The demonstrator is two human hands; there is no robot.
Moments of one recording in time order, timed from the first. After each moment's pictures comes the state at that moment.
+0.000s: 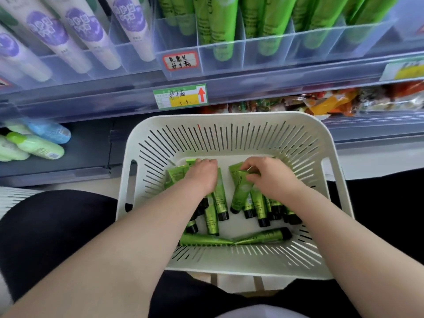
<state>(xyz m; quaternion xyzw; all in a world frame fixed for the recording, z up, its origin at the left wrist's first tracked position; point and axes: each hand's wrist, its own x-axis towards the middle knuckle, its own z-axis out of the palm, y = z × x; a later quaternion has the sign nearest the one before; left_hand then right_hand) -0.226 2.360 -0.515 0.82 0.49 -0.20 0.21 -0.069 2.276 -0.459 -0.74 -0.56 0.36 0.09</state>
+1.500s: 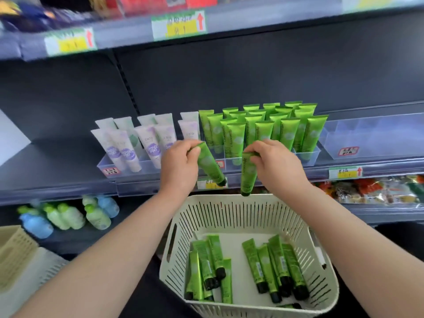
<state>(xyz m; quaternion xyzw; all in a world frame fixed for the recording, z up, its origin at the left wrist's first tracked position) -0.278 2.366 -0.251 0.74 0.48 0.45 0.16 -0.085 2.290 -0.248 -0.69 -0.66 -0.04 0.30</state>
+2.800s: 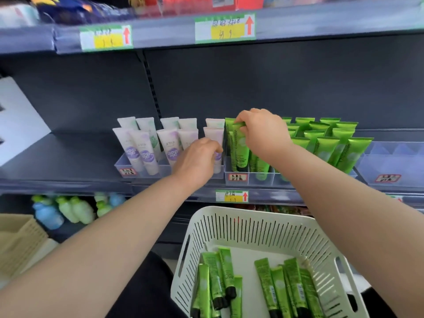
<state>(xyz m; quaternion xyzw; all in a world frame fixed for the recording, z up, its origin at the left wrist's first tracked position) -0.297 2.432 -0.246 0.85 0.46 0.26 0.00 -0.123 2.412 -0.196 -0.66 -0.70 -0.14 0.22</state>
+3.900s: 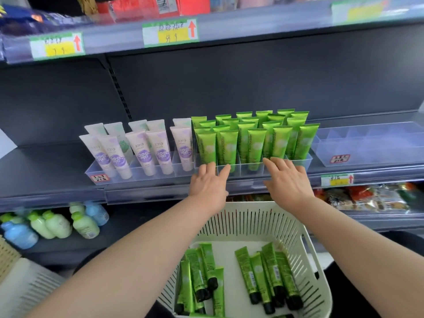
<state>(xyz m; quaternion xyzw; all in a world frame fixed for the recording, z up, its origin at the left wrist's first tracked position) -0.213 2.373 -0.299 0.87 0.49 0.02 -0.02 -0.018 2.310 -0.319 -0.76 -0.63 -0.11 0.09</state>
